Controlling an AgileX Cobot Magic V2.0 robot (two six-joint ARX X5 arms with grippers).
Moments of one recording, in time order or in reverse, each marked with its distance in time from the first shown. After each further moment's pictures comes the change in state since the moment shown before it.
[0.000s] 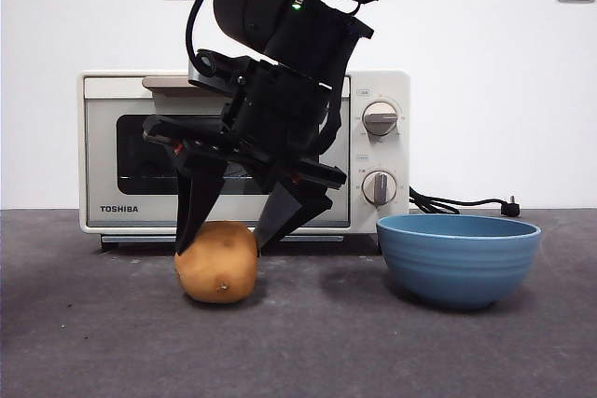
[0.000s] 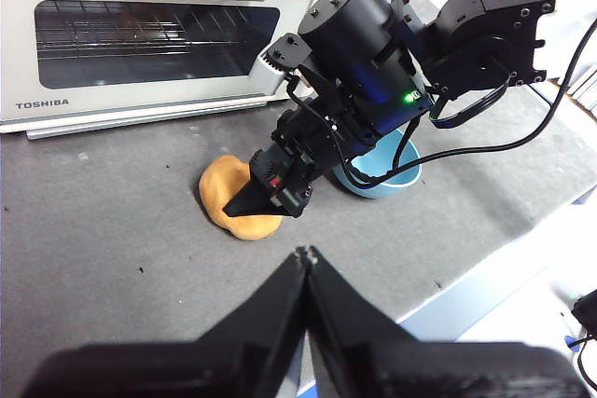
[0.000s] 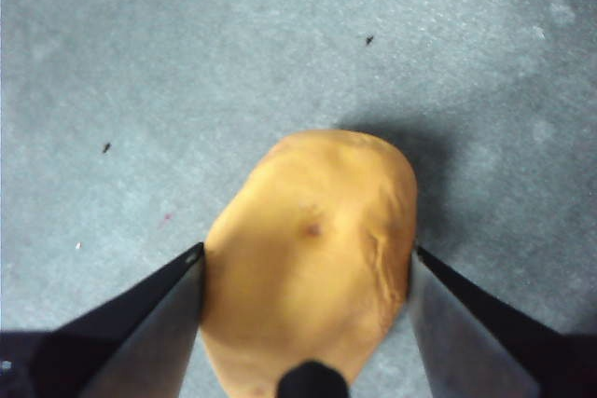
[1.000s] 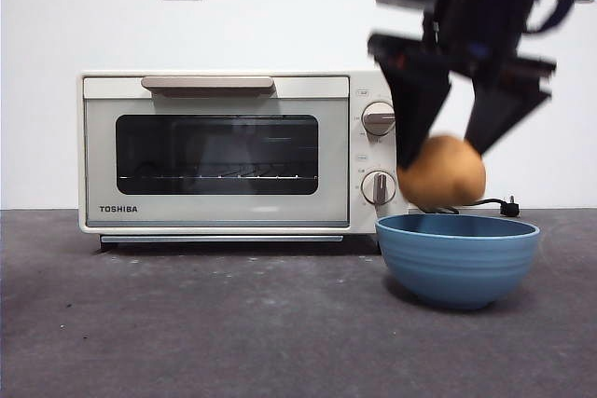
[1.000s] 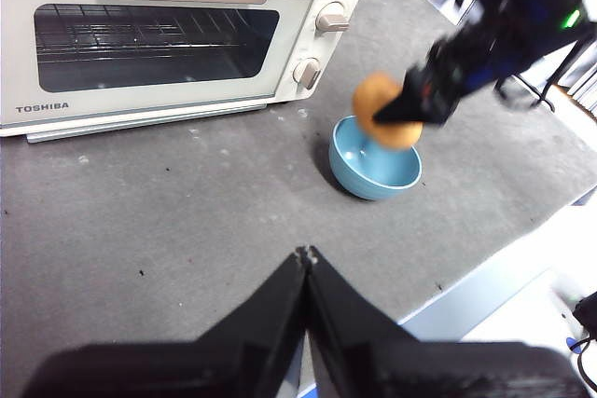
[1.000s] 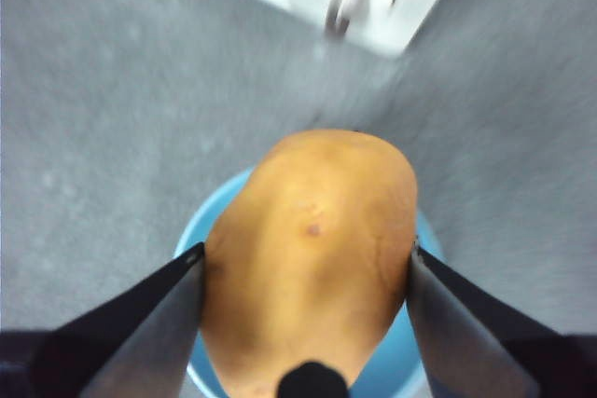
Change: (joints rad) left arm 0.000 0.001 0.000 0.006 0.000 0.000; right arm -0.256 -0.444 -0.228 -0.252 0.173 -0.102
